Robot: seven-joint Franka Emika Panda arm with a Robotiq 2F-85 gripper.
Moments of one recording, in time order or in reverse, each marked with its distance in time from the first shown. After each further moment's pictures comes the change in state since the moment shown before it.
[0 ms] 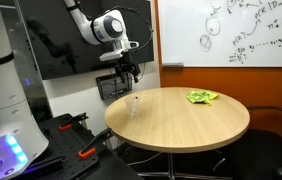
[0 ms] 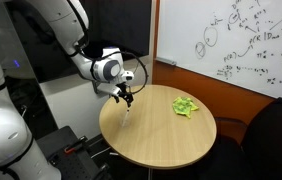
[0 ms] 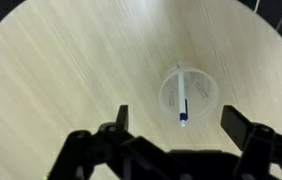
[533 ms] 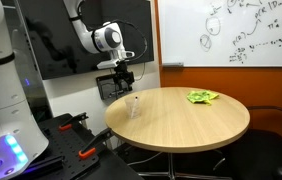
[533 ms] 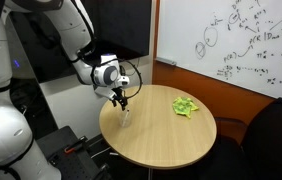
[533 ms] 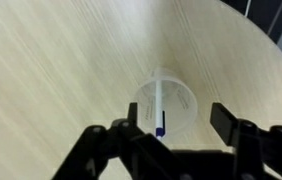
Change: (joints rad) arm 0.074 0.136 -0.002 0.055 -0.027 0.043 0.135
